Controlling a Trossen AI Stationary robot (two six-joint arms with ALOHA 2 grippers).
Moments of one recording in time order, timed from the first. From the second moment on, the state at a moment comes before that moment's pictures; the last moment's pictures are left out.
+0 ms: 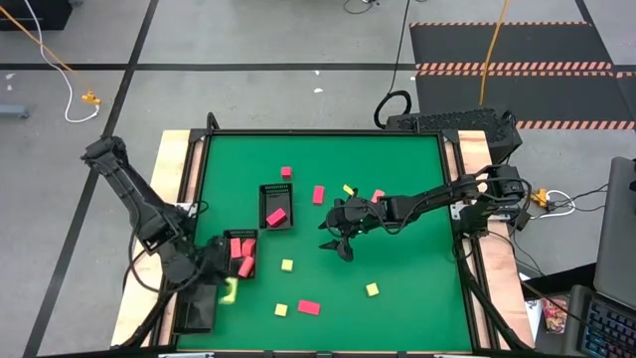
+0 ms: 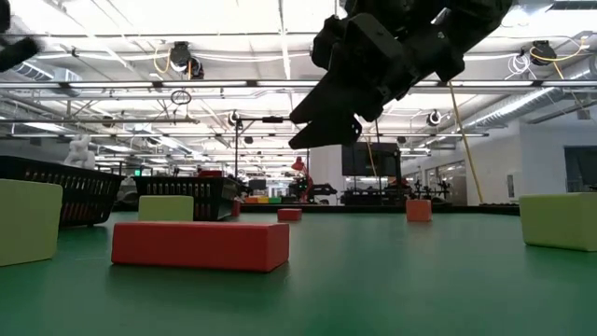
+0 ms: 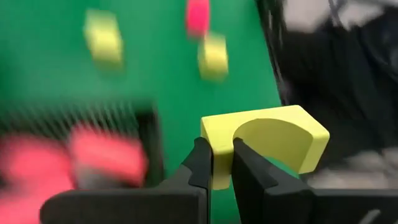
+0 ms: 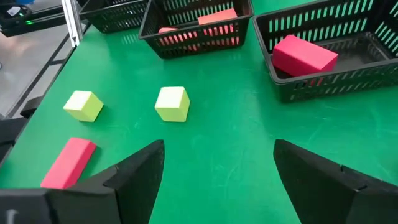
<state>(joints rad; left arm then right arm) -0.88 0.91 0.65 -0.57 -0.17 -0.79 0.06 1.69 0.87 0.26 -0.13 0.22</state>
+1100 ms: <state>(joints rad) -0.81 0.91 0.65 -0.75 0.06 -1.05 0.07 1.68 0.87 0.23 -0.14 0.21</state>
